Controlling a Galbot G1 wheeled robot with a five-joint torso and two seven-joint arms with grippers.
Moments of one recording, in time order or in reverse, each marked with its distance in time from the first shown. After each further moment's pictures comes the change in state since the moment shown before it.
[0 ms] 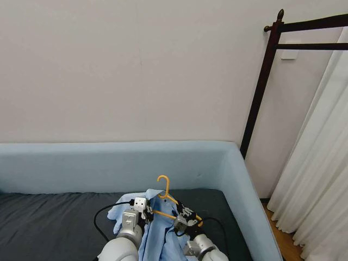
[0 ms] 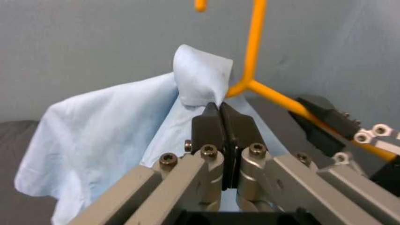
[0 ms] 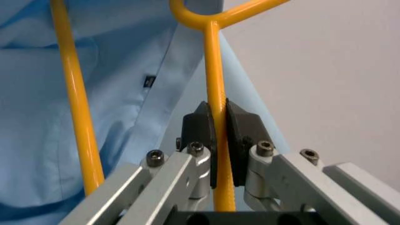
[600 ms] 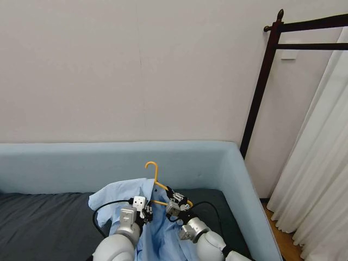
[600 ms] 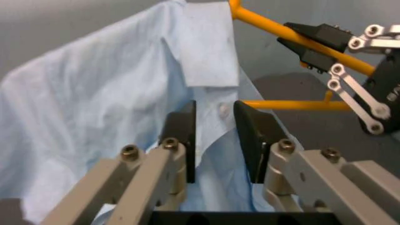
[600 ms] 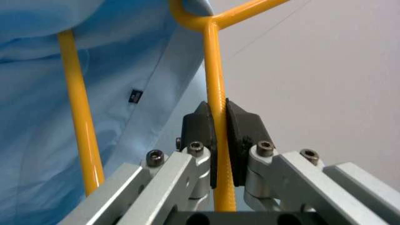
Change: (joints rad) left arm 0.067 0.149 -0.095 -0.113 0.005 0.098 0.170; right arm 0.055 -0.033 0.019 0.038 0.064 0.094 -0.033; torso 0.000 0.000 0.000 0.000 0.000
